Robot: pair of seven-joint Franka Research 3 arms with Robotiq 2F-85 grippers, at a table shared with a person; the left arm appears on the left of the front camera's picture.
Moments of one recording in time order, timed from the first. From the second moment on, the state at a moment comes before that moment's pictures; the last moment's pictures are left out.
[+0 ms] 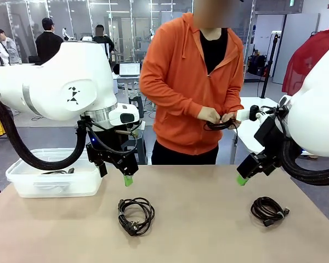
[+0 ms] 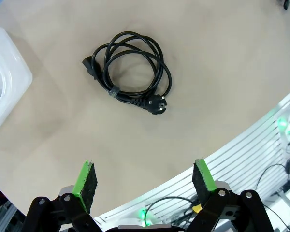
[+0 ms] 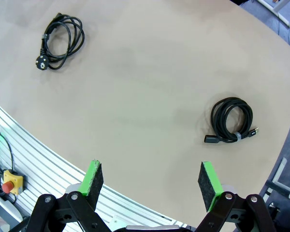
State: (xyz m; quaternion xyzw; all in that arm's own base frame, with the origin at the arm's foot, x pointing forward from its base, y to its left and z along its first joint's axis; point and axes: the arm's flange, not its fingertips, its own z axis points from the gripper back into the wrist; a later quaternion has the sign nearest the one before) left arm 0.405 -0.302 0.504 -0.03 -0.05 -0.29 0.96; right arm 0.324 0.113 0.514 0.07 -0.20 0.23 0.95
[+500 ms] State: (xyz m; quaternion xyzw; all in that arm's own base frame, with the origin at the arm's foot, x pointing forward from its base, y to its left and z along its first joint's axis) left arm 0.405 -0.302 0.504 -0.03 -0.05 -0.29 0.96; right arm 0.324 0.113 0.514 0.07 -0.20 0.23 0.95
